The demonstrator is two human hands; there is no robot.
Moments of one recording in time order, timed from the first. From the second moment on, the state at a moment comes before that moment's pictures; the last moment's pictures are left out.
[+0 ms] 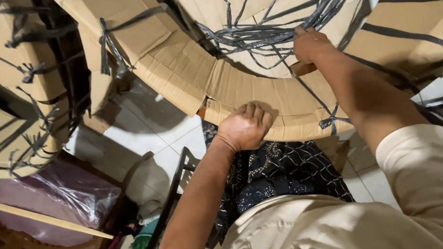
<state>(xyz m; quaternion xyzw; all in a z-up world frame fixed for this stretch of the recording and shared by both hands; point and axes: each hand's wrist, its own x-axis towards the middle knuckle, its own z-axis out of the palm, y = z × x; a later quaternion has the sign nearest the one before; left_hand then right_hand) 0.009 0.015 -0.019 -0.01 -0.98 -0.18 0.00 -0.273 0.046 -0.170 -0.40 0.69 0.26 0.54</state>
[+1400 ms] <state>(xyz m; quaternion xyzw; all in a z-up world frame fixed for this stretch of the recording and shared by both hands) -0.069 -0.146 0.069 0.40 -0.40 -0.80 0.21 -0.059 0.209 0.111 -0.08 0.83 -0.42 0.36</state>
